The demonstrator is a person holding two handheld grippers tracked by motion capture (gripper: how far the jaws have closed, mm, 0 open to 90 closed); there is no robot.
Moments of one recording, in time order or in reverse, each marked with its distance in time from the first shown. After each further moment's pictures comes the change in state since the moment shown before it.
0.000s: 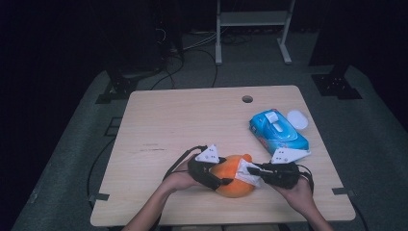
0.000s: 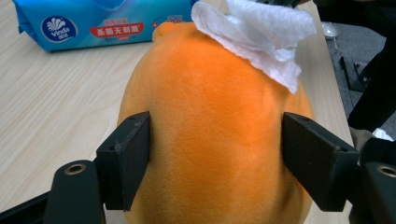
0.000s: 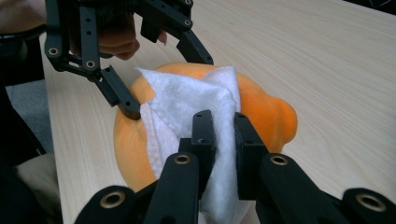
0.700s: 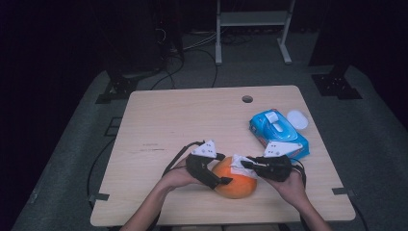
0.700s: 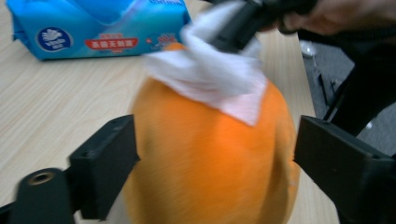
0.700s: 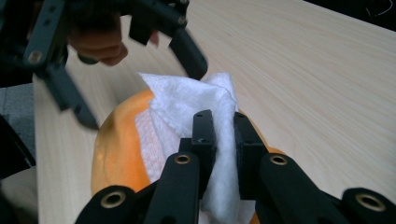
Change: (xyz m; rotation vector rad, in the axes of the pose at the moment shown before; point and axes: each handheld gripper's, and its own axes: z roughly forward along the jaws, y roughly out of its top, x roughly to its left) left arm 0.008 0.007 -0.013 -0.047 -0.055 -0.076; right arm -0.005 0.016 0.017 -0.012 -0.006 -0.024
